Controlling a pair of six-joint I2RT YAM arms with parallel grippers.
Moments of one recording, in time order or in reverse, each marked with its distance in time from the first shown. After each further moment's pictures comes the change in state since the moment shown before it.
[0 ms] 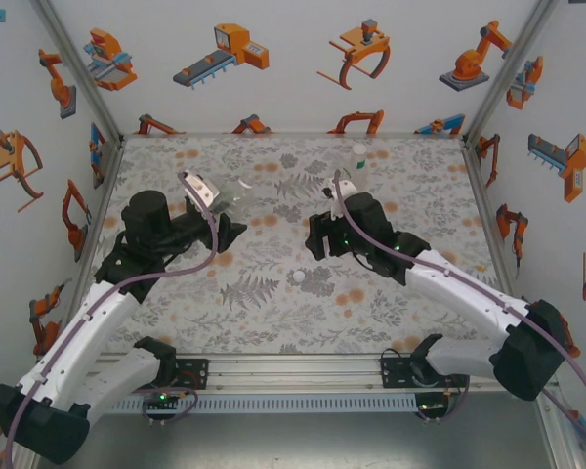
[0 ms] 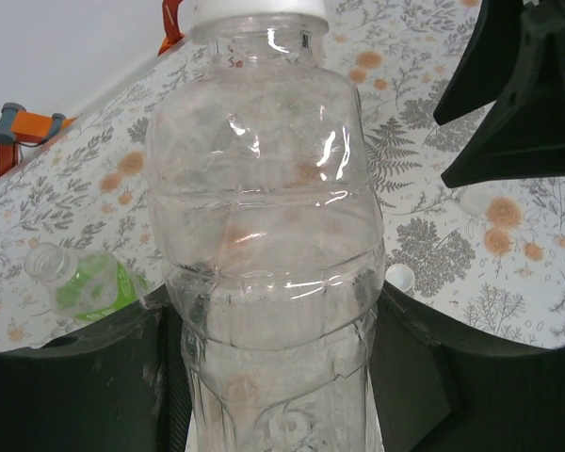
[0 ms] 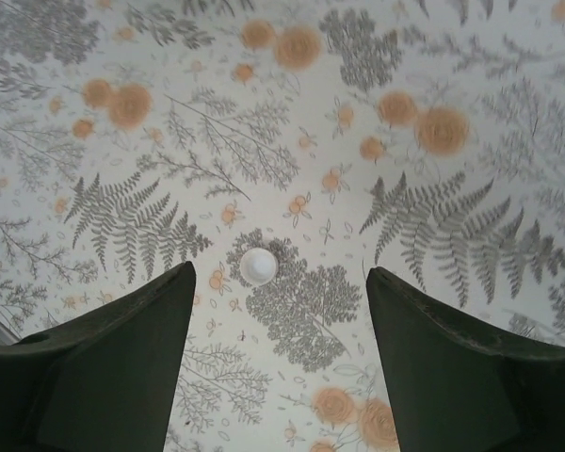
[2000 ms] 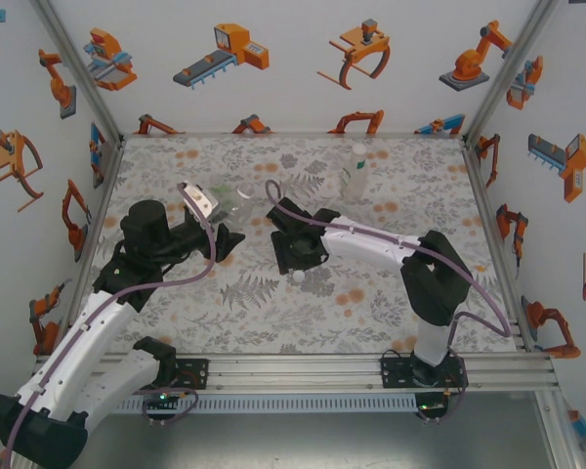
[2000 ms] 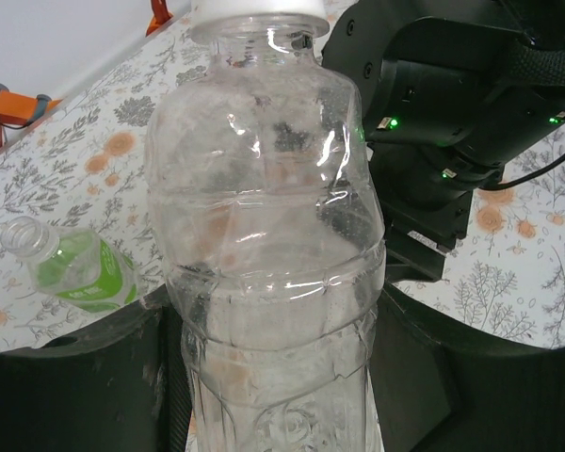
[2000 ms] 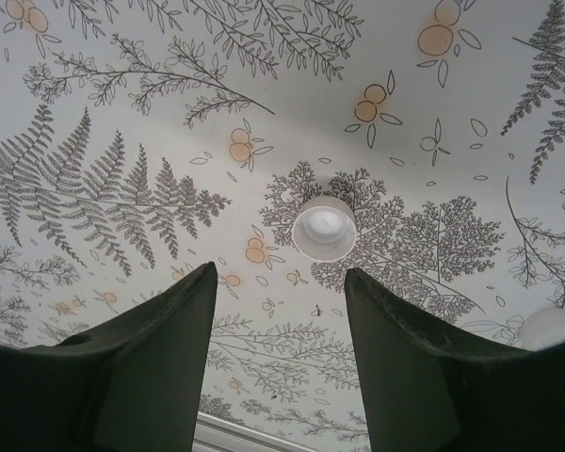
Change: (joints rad) left arm 0.000 -0.054 -0.053 -0.020 0.005 0.005; right arm 0.164 0.604 0.436 -0.418 0.066 0.305
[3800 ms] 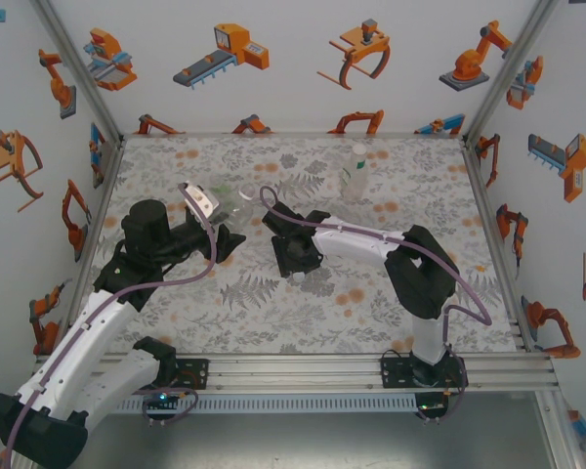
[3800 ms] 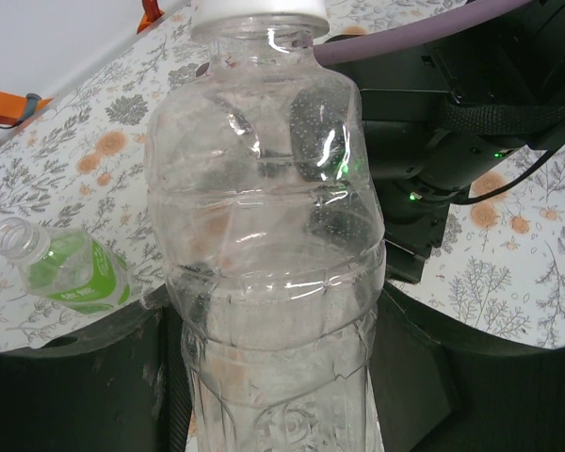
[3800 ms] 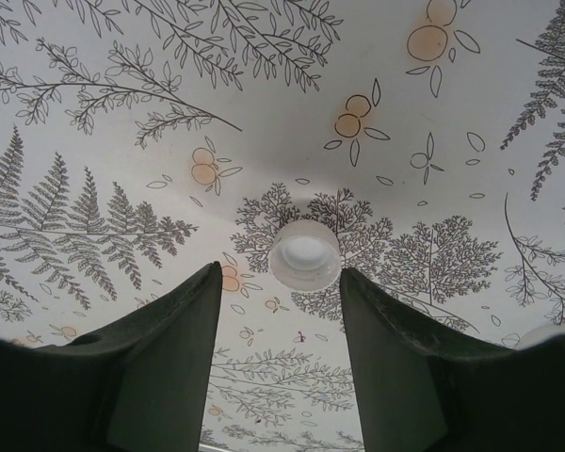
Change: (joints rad) left arm 0.000 0.005 0.000 -0.005 0.015 0.002; right arm 0.005 0.084 0.016 -0.007 0.030 -0.007
